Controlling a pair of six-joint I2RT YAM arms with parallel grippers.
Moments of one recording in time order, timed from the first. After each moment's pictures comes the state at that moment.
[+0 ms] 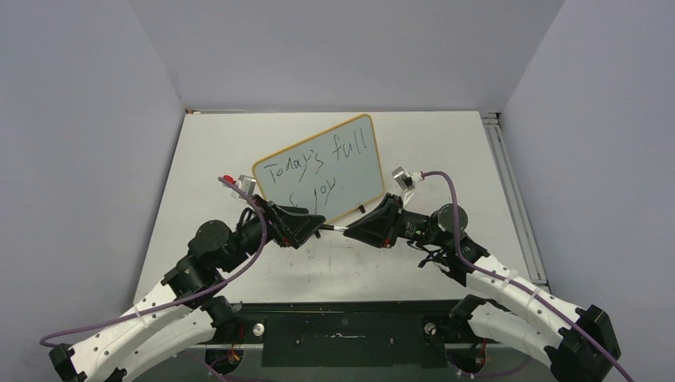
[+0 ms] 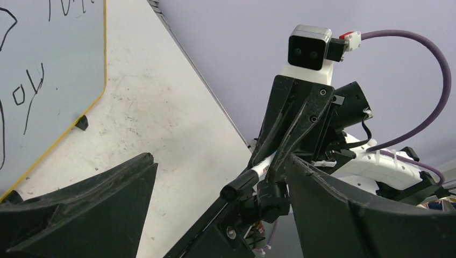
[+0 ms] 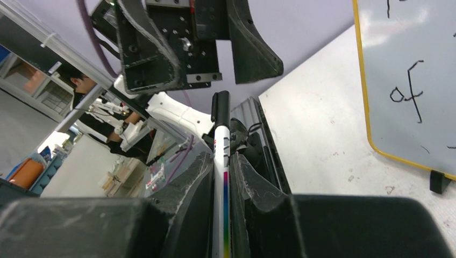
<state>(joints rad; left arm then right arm) -0.86 0.59 0.66 -0.01 -0.02 -0.79 0.70 0.90 0.54 0.54 -0.69 0.84</state>
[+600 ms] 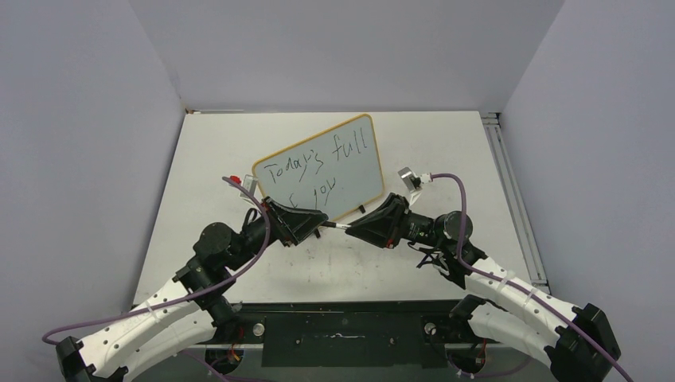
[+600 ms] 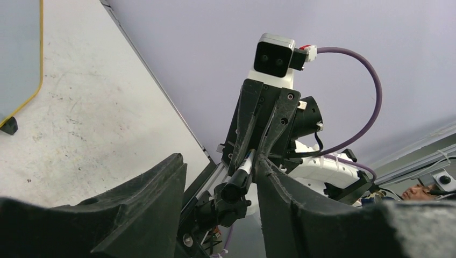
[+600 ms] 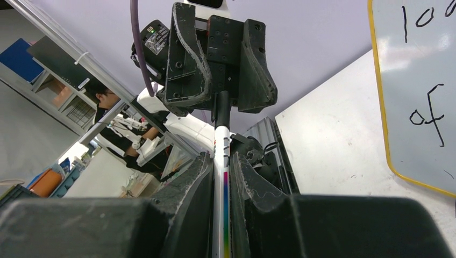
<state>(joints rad) -0.85 0.63 0.57 0.22 0.07 -0.97 0.70 0.90 0.48 0.75 -0.66 0.95</state>
